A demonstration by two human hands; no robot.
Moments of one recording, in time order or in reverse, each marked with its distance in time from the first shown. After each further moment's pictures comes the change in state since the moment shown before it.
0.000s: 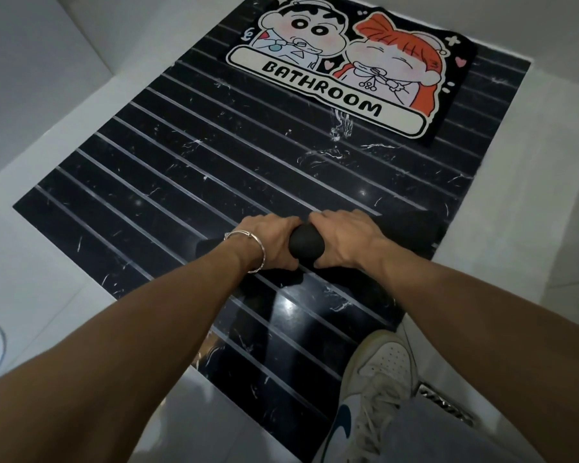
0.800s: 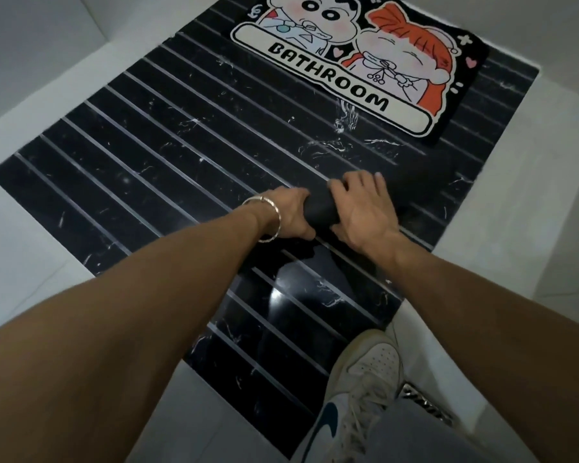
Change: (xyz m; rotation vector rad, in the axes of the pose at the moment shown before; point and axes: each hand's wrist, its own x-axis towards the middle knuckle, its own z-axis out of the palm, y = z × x) left_hand 0.035 0.009 -0.009 -0.281 -0.016 -0.060; right_hand -0.001 0.012 -0.009 -0.139 0.229 0.166
